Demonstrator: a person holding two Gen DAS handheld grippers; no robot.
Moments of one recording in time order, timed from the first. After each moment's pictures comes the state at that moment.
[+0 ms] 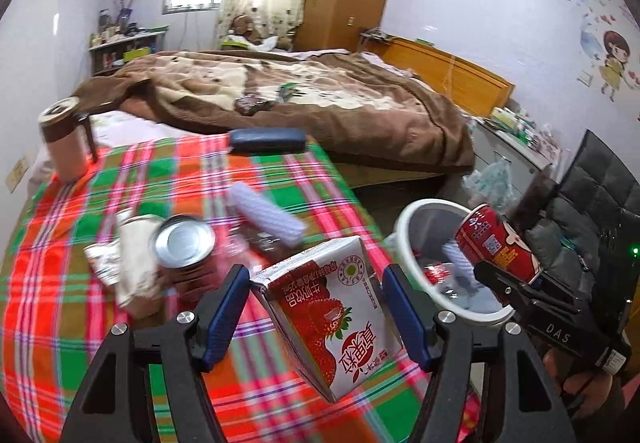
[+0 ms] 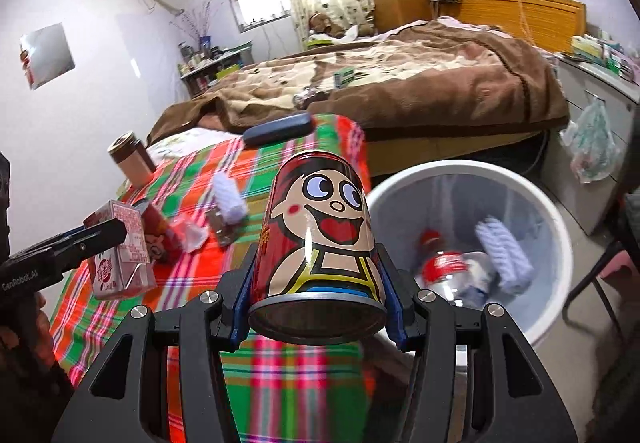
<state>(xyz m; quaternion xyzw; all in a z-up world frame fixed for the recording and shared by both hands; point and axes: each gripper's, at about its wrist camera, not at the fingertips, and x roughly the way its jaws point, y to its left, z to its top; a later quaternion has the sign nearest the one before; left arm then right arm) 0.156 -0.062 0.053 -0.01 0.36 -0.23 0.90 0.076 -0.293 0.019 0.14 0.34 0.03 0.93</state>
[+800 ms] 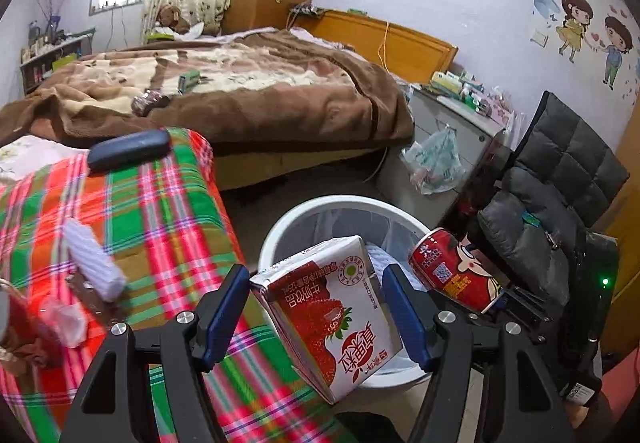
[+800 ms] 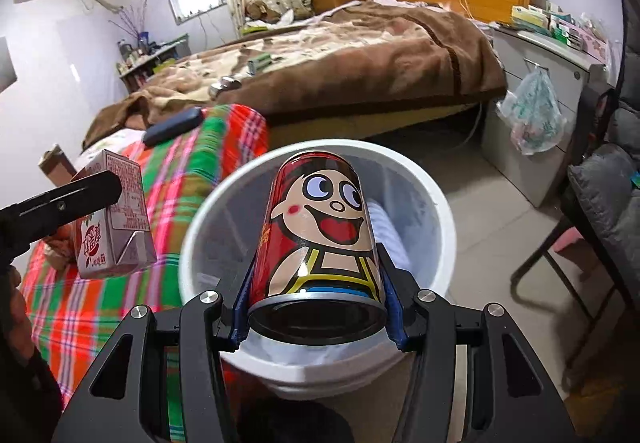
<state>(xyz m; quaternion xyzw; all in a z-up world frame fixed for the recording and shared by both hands) 0.183 -0.231 0.034 0.02 0.39 -0.32 0.86 0.085 -0.383 -0.013 0.14 0.39 -0.06 0.91</state>
